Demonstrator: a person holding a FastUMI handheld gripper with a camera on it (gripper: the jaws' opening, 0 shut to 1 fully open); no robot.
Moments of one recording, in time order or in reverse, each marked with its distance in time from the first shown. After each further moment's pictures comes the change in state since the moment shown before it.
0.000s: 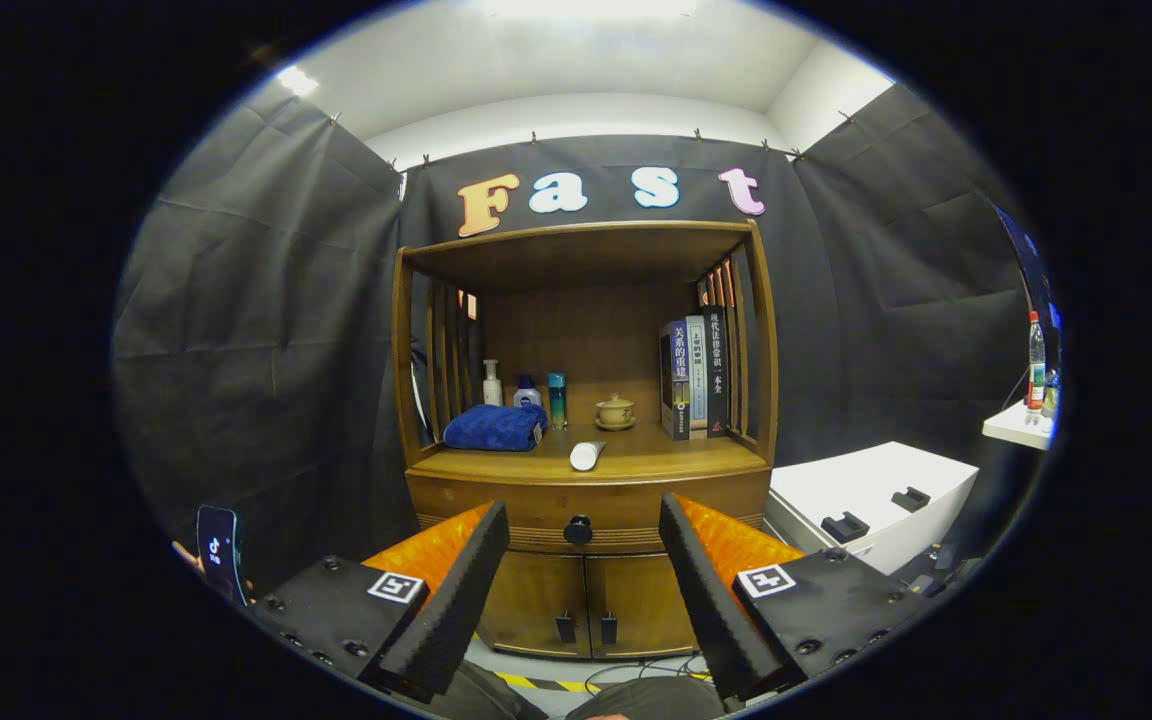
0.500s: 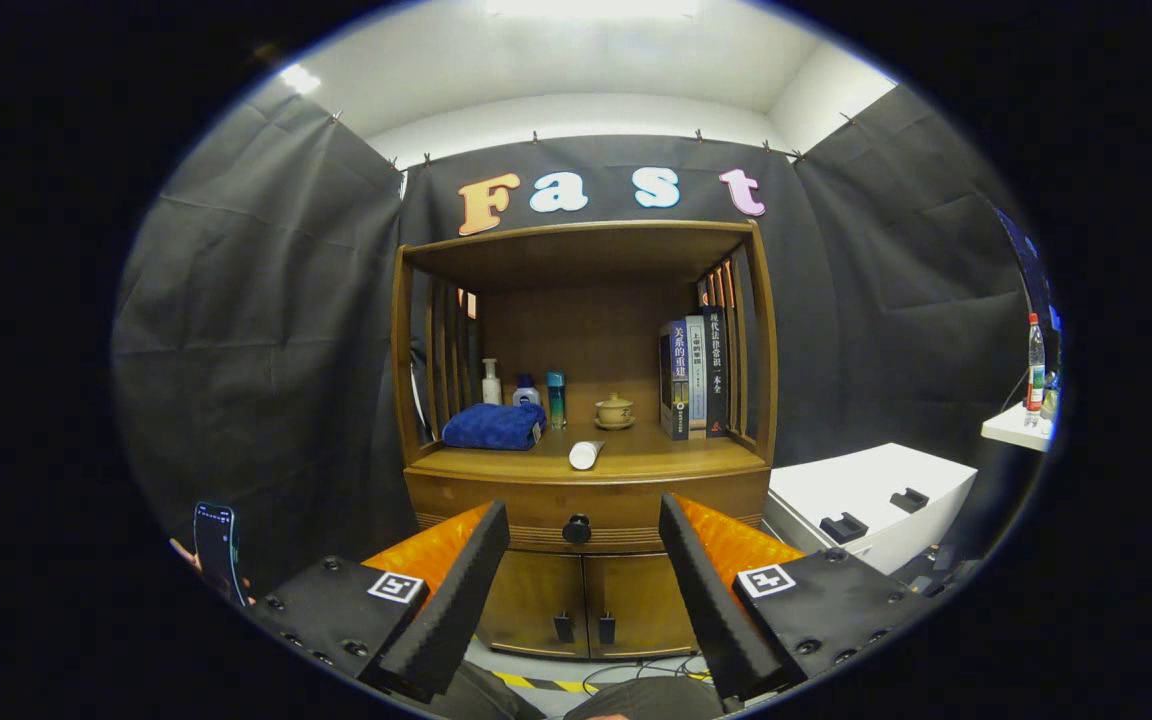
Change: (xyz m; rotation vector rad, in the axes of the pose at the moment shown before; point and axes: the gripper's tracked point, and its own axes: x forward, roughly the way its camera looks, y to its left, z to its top) arm 0.000 0.002 0.000 -0.008 -0.002 -0.004
